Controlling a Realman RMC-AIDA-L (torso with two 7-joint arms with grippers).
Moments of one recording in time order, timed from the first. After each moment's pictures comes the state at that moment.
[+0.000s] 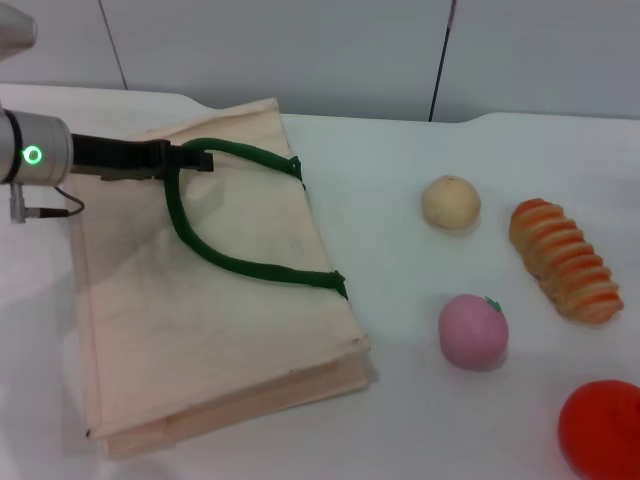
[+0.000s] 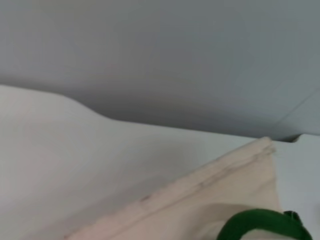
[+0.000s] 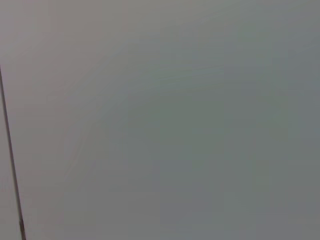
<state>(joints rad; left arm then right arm) -0.96 -1.94 2.86 -0.50 -0.10 1.19 -2.01 0.54 2.03 0.67 -0.02 1.06 1.17 -2.68</state>
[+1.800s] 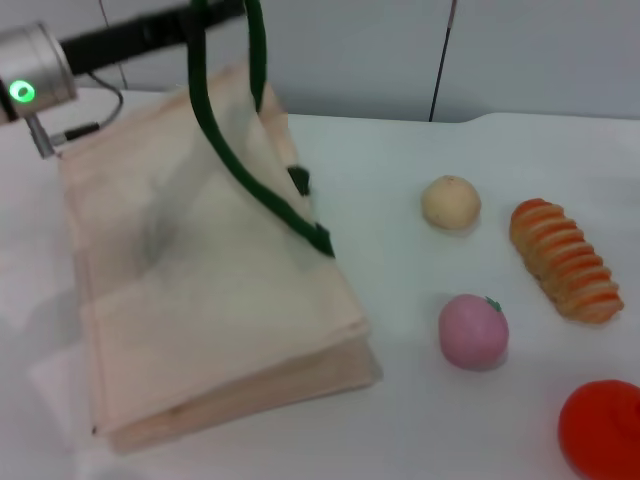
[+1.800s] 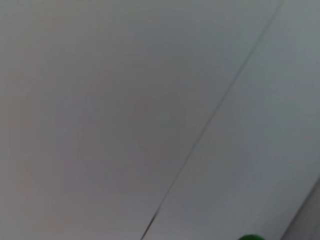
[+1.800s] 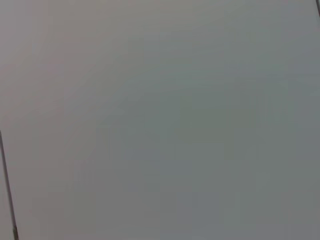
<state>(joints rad) -0.90 -1.93 2.86 -0.43 -0.69 1.55 -1.59 0.54 2.03 0.68 -0.02 1.06 1.17 -2.67</state>
